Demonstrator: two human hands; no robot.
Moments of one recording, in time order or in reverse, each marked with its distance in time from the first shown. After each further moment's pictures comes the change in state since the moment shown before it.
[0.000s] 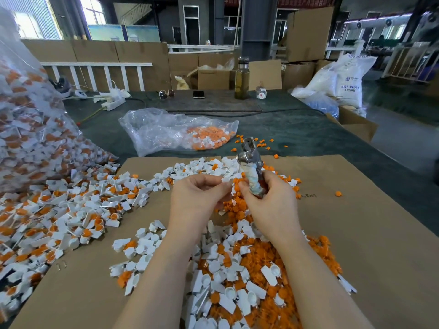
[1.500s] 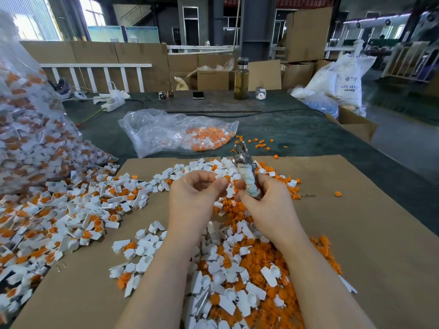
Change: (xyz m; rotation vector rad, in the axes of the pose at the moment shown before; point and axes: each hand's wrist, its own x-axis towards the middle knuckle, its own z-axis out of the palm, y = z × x) left_hand 0.002 -0.005 0.000 0.028 0.081 0.105; right_hand 0.001 -0.003 -0.005 0.176 -0.177 0.091
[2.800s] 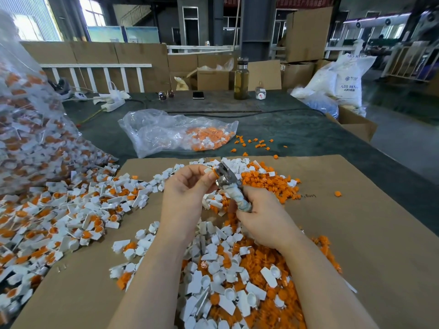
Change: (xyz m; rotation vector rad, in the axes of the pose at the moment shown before) left_hand 0.005 -0.002 -0.012 -0.210 -0.097 0.111; right_hand -0.001 0.003 -0.001 -0.190 -0.316 -0.118
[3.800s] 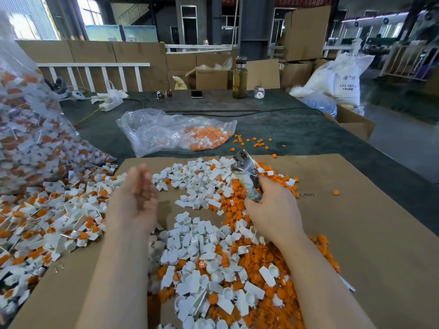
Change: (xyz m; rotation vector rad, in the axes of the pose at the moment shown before) left_hand 0.021 0.008 -0.065 -0.640 0.498 -0.354; right_hand 0.003 0.009 0.000 -0.264 0.294 0.178
